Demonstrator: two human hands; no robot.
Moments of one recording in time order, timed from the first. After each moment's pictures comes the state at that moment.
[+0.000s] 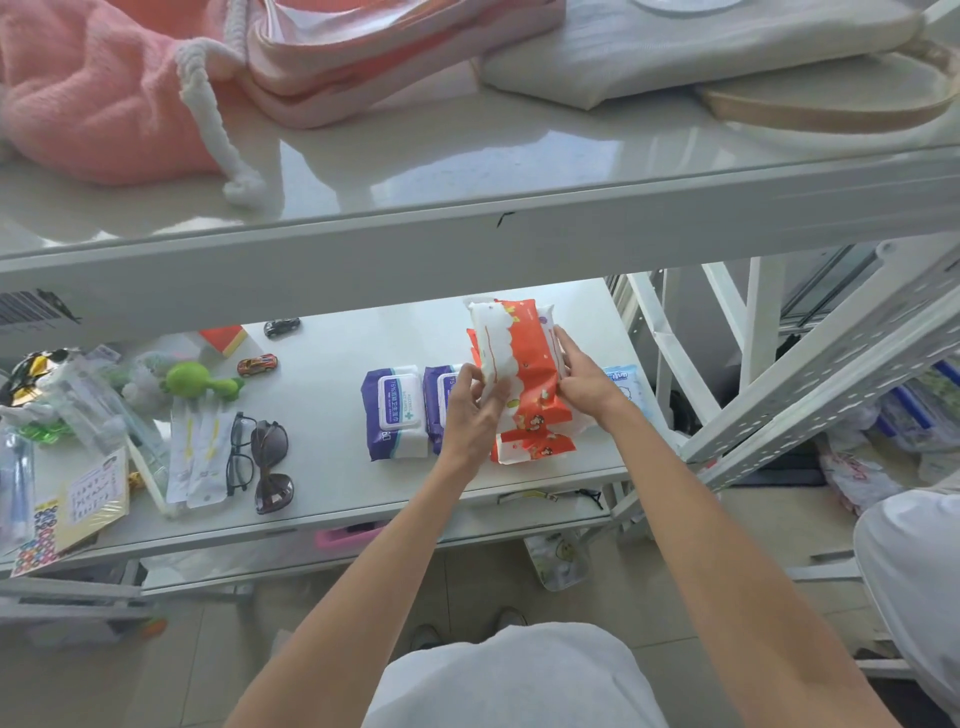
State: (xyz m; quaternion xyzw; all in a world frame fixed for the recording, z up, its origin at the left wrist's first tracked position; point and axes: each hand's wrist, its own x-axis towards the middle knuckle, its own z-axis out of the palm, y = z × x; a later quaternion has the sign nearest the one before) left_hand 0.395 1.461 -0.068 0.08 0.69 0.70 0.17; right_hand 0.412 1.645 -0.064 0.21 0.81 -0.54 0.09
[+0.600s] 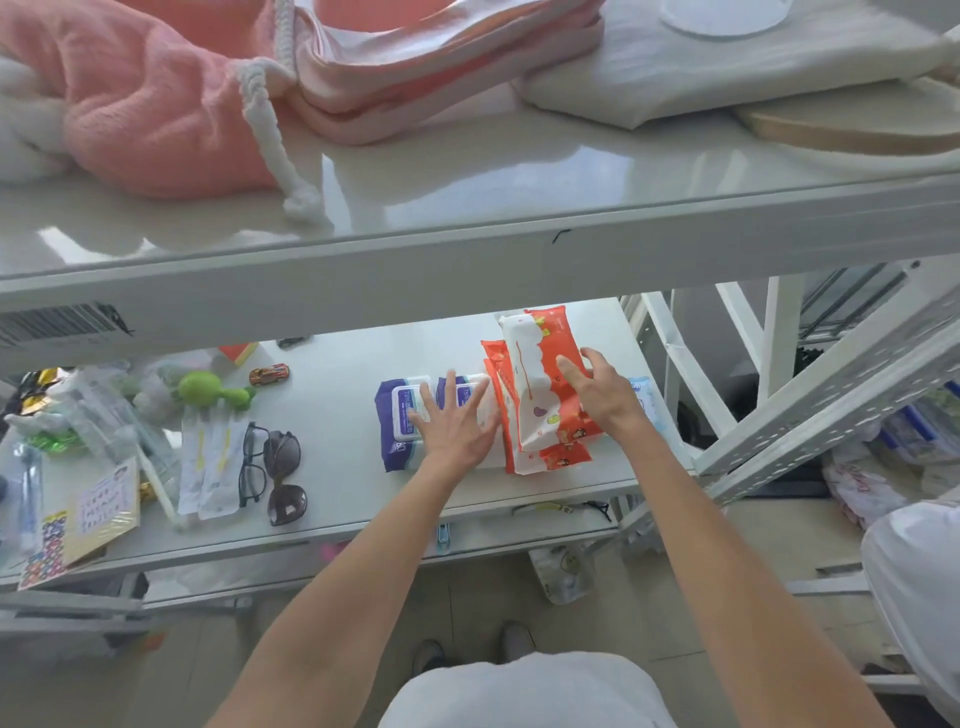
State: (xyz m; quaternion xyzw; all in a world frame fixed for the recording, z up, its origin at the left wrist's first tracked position) left_hand 0.346 1.433 -0.117 0.14 0.96 0.12 0.18; right_hand 0.418 1.630 -0.049 0.29 0.84 -0.45 0.03
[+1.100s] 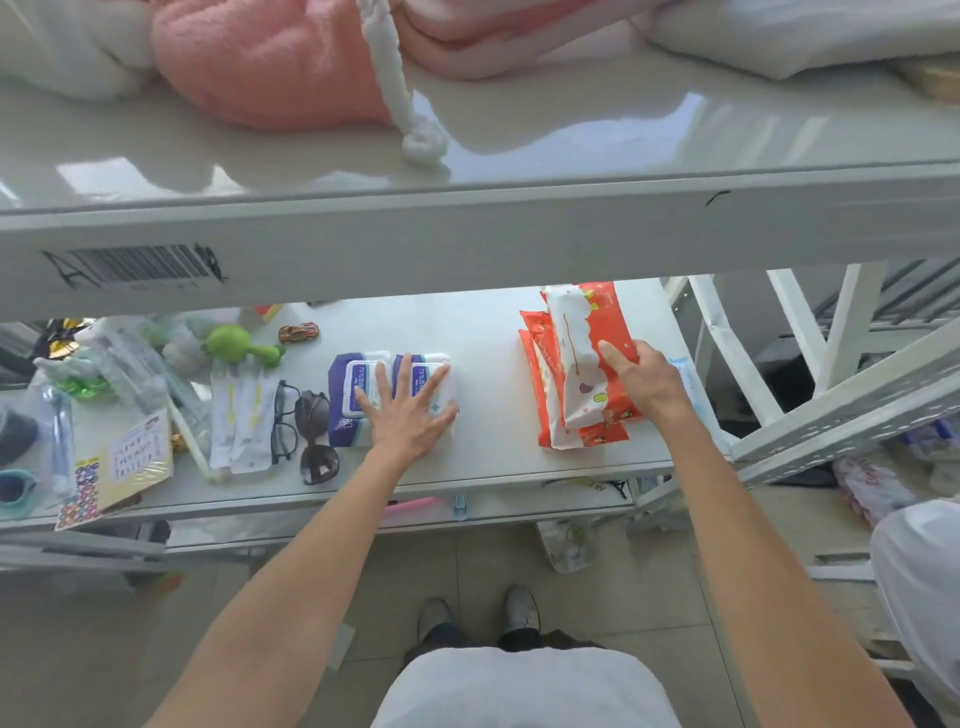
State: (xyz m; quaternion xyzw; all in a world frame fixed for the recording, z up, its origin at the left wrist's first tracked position) left_hand 0.313 1.318 -0.149 0.14 0.97 0.07 0.16; right_hand 0.419 1.617 -0.048 0.33 0.84 -0.43 0.03
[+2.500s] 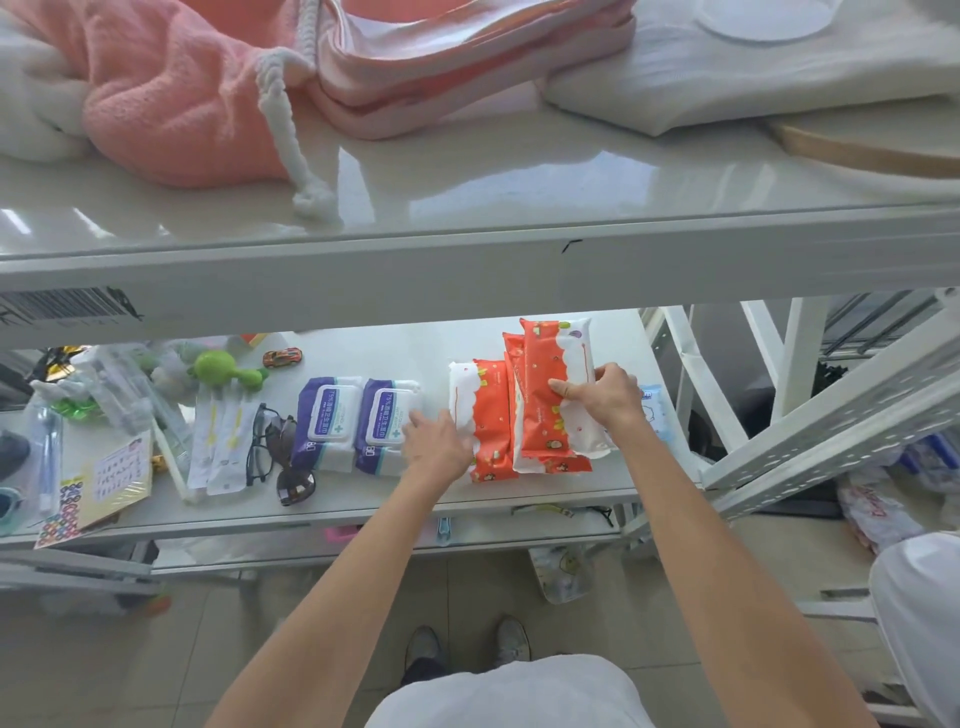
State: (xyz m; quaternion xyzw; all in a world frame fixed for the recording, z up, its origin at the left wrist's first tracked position) left_hand 0.361 1.405 -0.107 0.05 0.97 0.13 0.20; right_hand 0.398 1.637 -0.066 0.38 0.81 -0.44 0.05
